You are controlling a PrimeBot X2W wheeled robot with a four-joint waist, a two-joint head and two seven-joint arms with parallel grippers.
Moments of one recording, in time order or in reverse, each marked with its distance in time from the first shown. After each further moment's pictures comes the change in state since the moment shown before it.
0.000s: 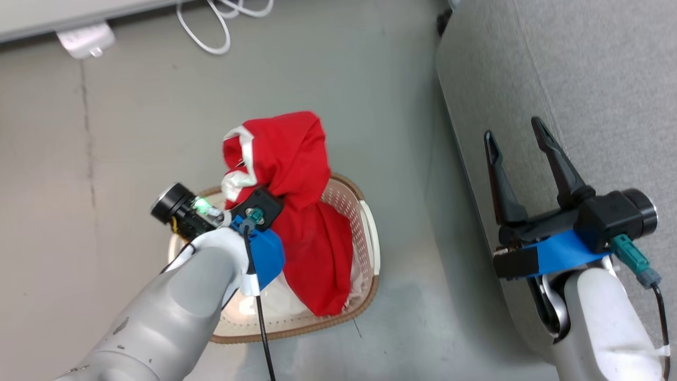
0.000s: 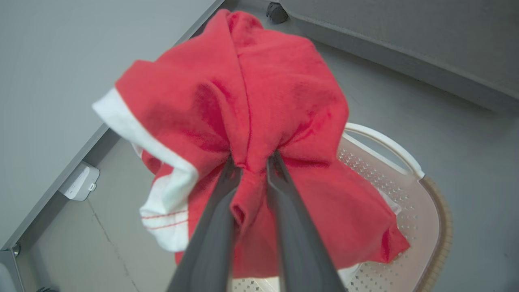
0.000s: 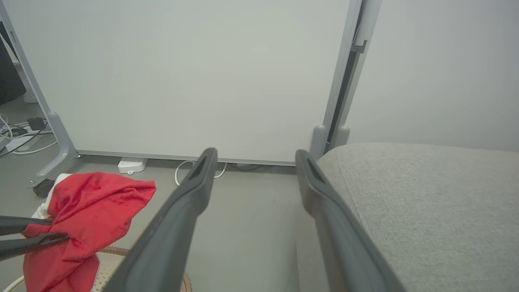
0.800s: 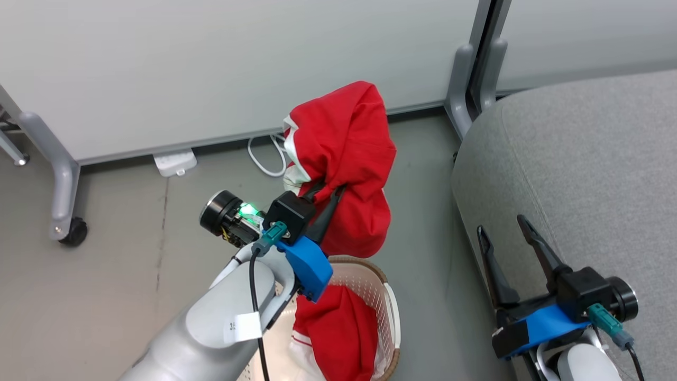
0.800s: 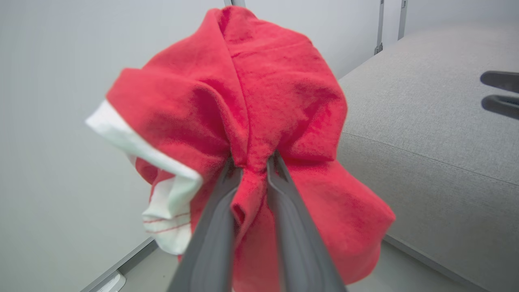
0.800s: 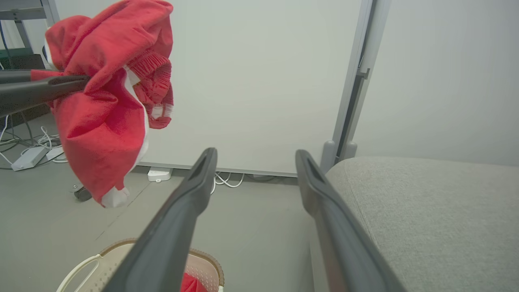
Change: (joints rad) left arm 0.175 0.032 0.245 -0.505 0.022 0.050 -0.002; right arm 0.226 -0.005 0.006 0.071 0.007 0.000 0.000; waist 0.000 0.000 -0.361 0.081
